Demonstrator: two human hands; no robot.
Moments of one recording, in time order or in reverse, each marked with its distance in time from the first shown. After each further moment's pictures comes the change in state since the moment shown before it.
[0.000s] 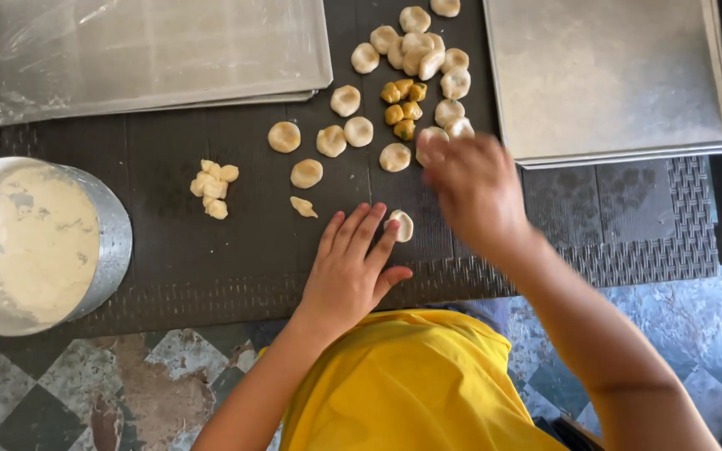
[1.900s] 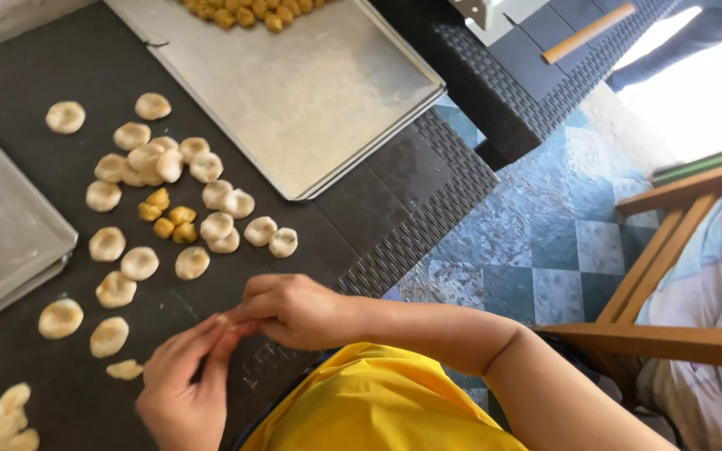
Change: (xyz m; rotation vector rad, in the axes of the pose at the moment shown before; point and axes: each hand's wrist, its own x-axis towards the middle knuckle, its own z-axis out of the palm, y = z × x) left_hand 0.051 0.002 -0.037 -0.568 0.106 -0.090; right_hand -0.045 -0.051 -0.027 0.805 -0.243 0.347
